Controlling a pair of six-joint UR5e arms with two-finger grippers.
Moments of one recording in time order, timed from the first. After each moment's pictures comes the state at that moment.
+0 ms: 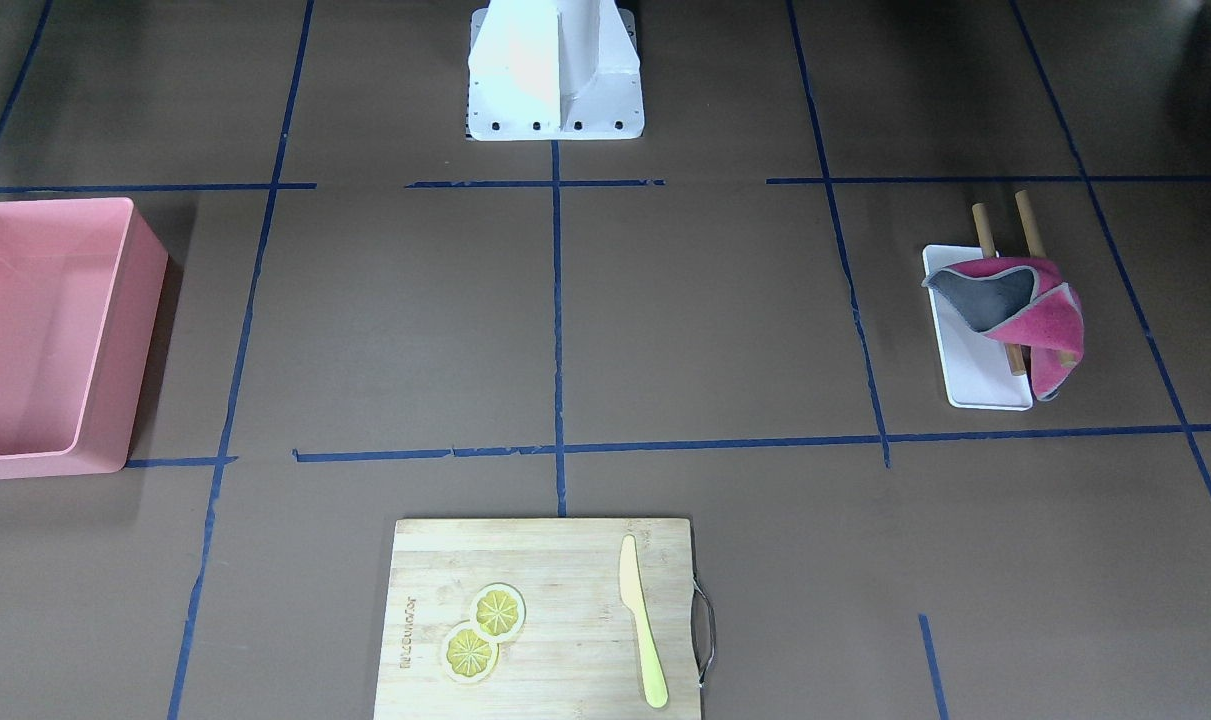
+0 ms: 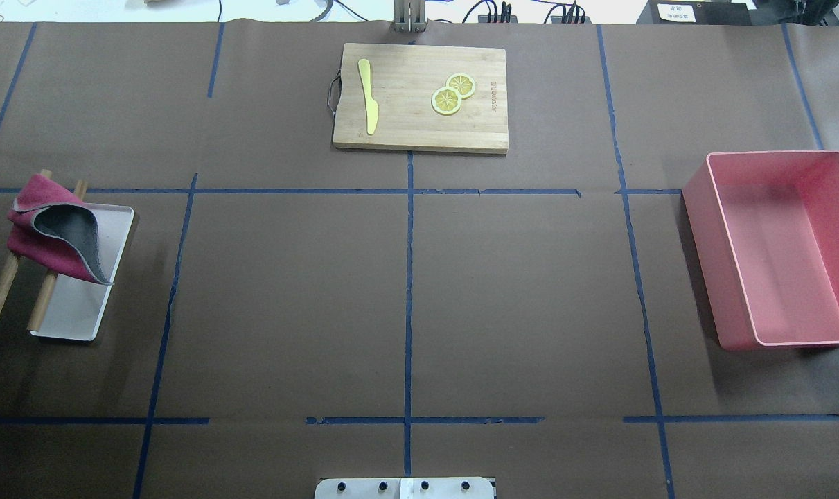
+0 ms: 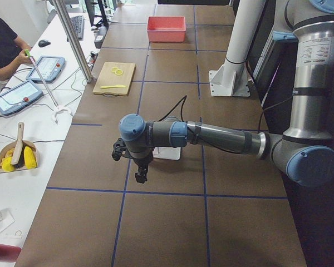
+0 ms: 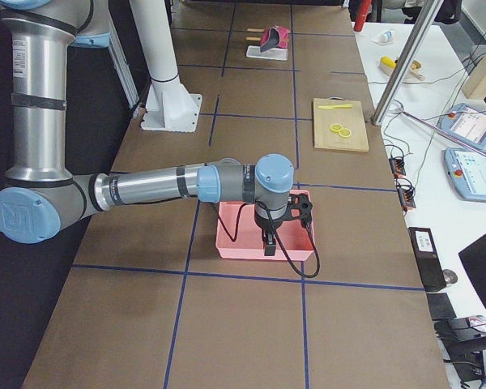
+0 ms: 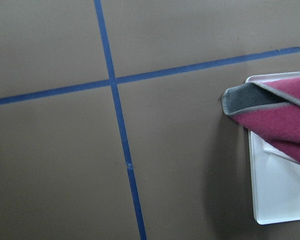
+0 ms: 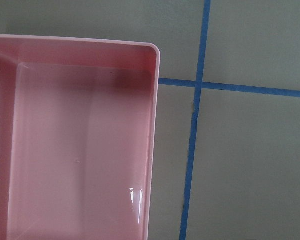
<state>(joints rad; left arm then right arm) -1.53 -1.56 -1.74 -1.39 -2.38 0.16 1.53 -1.66 1.84 -1.69 2.36 -0.03</state>
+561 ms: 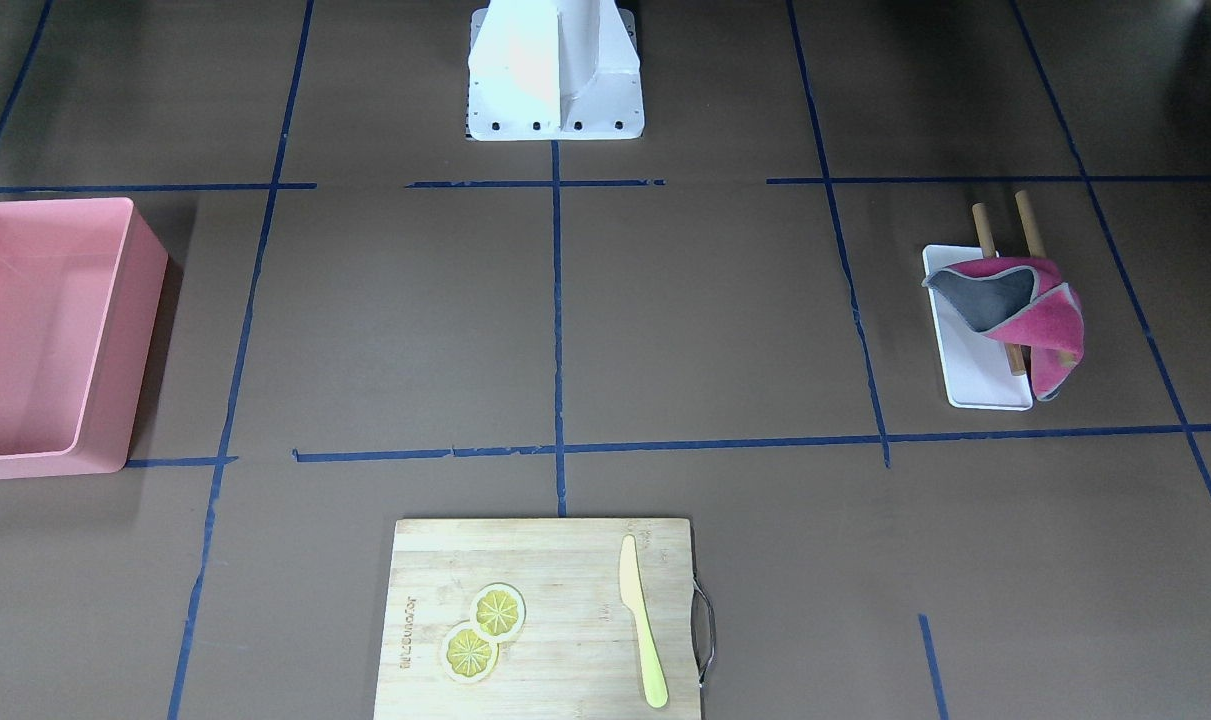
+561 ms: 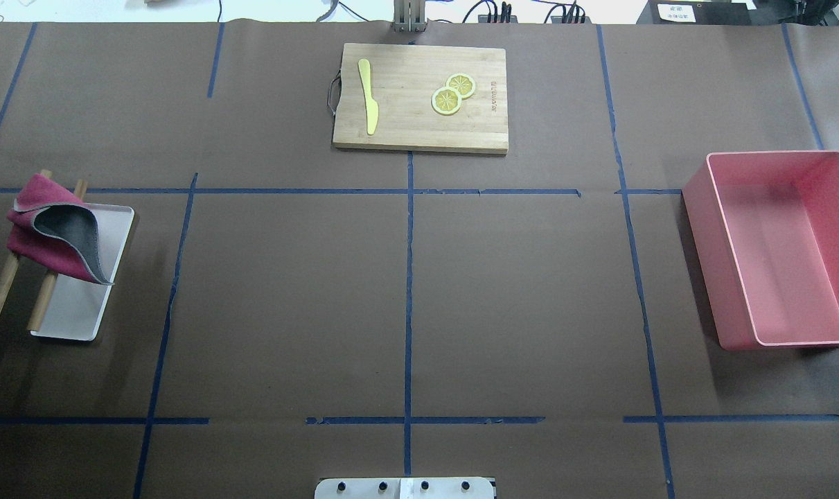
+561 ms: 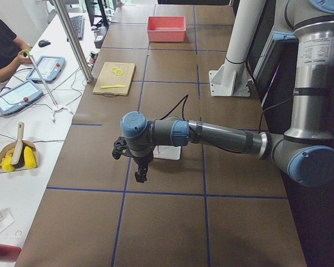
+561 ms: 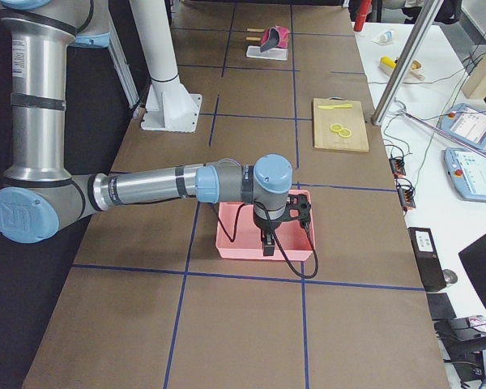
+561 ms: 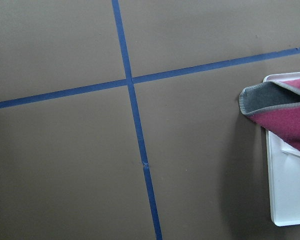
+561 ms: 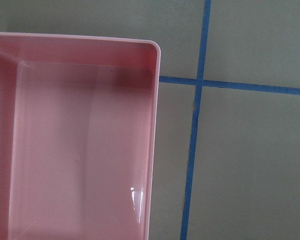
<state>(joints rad) -1.53 -1.55 -1.76 -1.41 -2.37 0.15 1.53 -1.67 1.84 -1.69 2.37 -0.03</state>
